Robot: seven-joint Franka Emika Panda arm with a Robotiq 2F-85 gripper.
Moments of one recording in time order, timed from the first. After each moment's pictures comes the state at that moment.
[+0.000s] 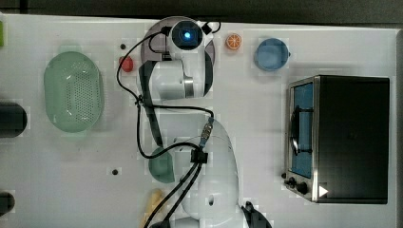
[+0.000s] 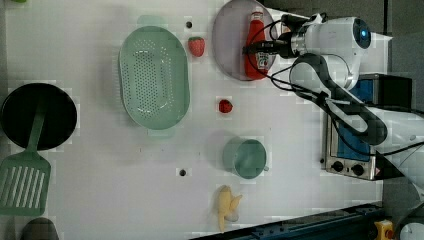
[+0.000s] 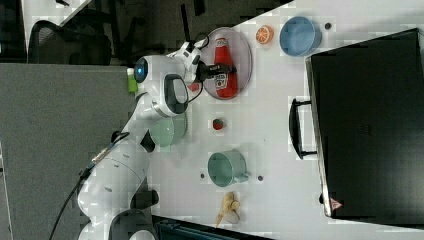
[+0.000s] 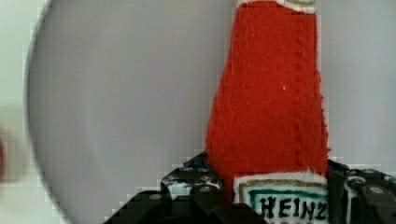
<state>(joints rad) -0.04 0.86 0.15 -1.55 -0.09 0.89 -0.69</state>
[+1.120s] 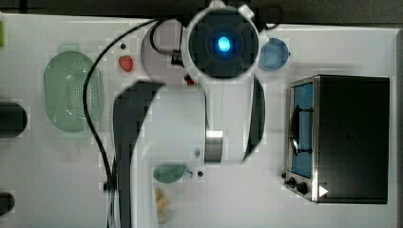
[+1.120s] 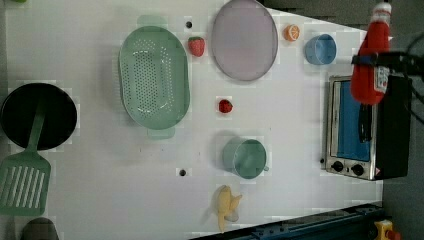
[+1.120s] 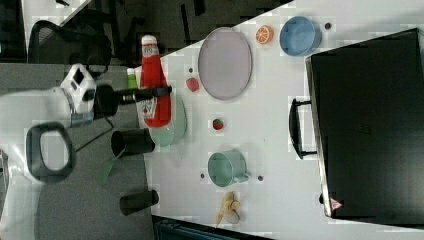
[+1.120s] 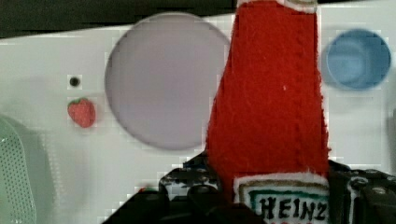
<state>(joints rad) -0.14 0.06 0.15 -1.85 0.00 0.49 -0.66</state>
